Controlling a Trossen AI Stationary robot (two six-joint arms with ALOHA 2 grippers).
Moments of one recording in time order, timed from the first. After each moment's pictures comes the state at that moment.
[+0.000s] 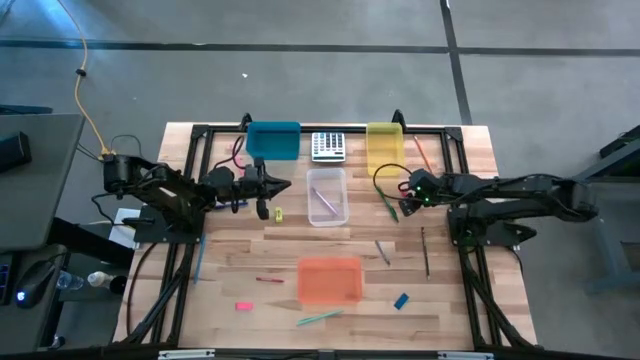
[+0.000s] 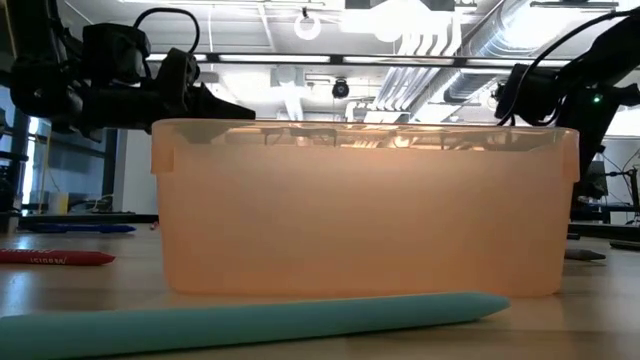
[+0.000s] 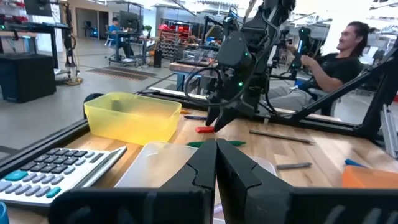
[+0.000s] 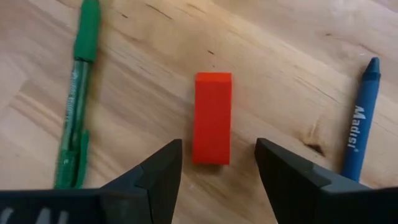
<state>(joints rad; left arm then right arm) 0.42 1.48 0.14 1.36 0.14 -0.11 -0.39 1.04 0.31 -0.43 0.17 0.60</state>
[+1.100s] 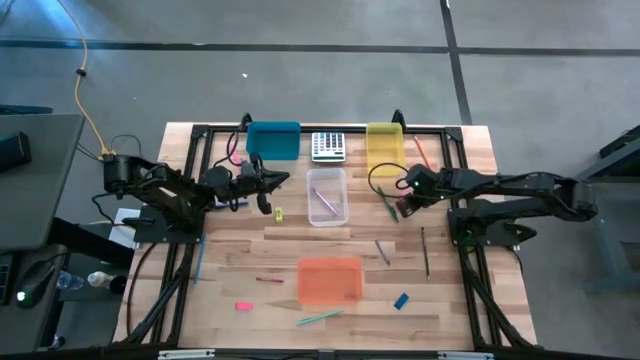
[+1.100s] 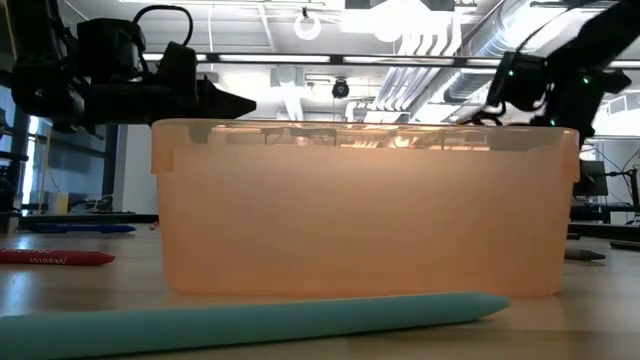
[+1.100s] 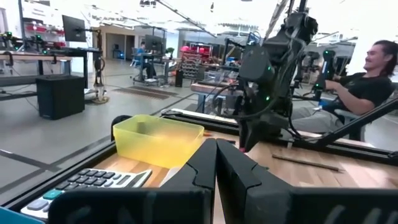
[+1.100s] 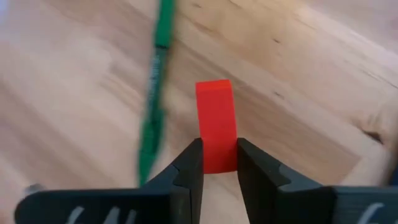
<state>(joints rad) 0.43 1.47 0.15 1.43 0.04 -0.10 -0.38 1.03 0.43 -0.56 -0.03 0.60</state>
